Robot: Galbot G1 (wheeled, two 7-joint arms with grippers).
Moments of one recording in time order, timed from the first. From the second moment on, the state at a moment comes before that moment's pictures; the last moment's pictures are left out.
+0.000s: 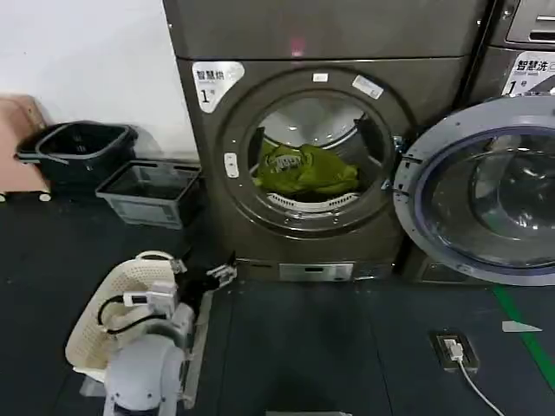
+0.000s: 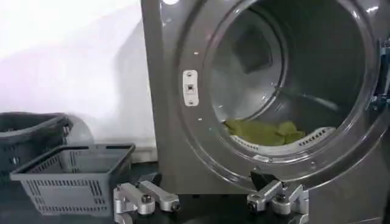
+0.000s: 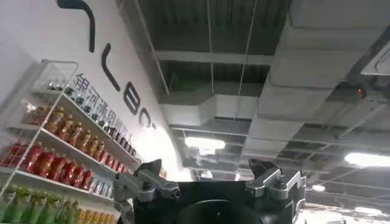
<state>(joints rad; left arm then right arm) 1.19 -1.55 -0.49 -2.22 0.11 0.74 0.14 -1.71 0.93 2.42 1.73 0.46 -0.22 0.03</state>
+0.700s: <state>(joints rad) 1.19 -1.55 -0.49 -2.21 0.12 0.74 0.16 -1.71 0.94 2.42 1.72 0.45 -0.22 0.04</state>
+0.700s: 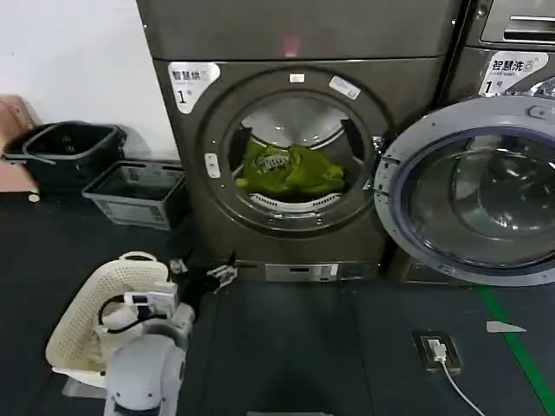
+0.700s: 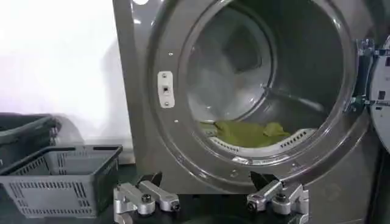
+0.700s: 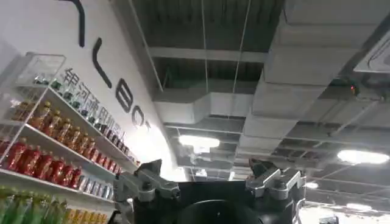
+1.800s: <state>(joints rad) 1.18 -1.54 -0.49 -2.22 0.11 0.74 0.15 -1.72 0.95 2.43 1.72 0.46 -0.22 0.05</state>
